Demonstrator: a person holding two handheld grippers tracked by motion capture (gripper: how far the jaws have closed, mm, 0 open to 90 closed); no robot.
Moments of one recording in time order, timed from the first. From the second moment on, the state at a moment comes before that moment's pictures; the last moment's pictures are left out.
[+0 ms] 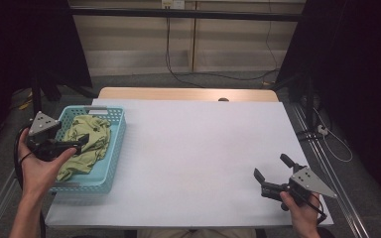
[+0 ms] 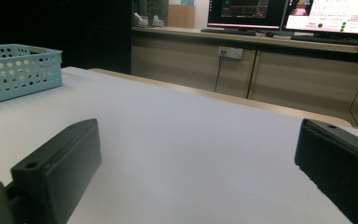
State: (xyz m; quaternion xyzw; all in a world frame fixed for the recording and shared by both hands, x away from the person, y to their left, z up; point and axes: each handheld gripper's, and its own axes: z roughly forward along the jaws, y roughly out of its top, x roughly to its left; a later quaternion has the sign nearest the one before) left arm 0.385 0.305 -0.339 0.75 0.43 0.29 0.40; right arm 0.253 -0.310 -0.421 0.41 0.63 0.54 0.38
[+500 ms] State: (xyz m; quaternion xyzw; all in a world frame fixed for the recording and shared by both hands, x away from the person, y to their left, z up) left arm 0.413 0.312 -0.343 0.78 0.44 0.26 0.36; right arm 0.253 -0.310 -0.421 0.41 0.63 0.54 0.38
